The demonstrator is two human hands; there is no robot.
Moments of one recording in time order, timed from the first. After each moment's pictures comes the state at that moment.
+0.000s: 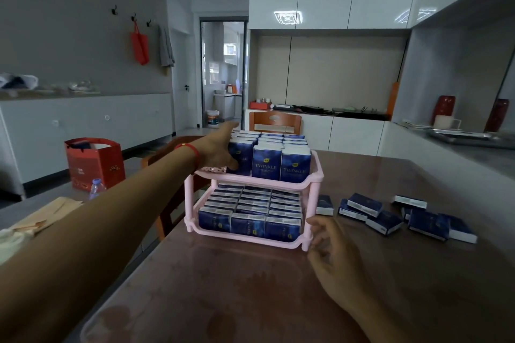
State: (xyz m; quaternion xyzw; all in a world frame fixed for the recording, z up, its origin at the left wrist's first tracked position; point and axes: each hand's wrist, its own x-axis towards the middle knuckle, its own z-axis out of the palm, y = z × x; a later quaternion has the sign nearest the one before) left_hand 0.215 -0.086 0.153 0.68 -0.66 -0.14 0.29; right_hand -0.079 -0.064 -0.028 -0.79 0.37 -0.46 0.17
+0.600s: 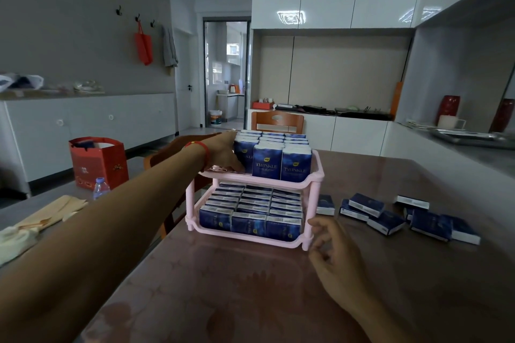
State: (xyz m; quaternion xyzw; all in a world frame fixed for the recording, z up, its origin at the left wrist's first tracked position) left_hand 0.212 -0.097 0.150 0.68 -0.66 -0.19 0.28; right_hand -0.080 -0.063 -0.031 -0.78 0.38 -0.46 0.19
